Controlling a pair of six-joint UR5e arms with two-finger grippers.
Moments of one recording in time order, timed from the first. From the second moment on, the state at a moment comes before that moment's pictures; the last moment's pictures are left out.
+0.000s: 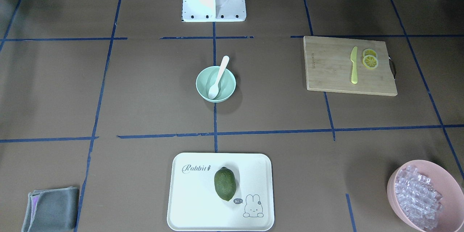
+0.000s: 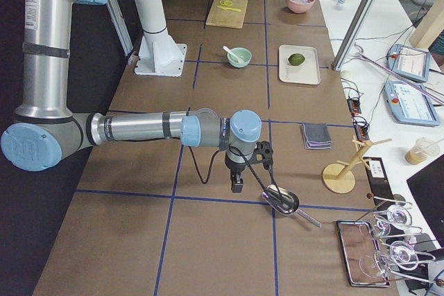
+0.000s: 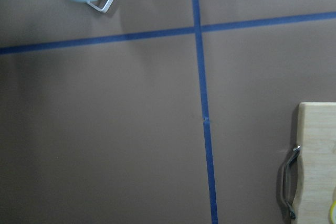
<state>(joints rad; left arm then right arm) -1.59 -1.54 -1.73 -1.32 -2.32 0.21 1.49 -1.69 1.79 -1.68 2.34 -0.09</state>
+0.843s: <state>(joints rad) -1.59 -1.49 -1.76 -1.33 -2.33 0.21 1.49 -1.68 1.78 -1.68 2.34 -0.08</state>
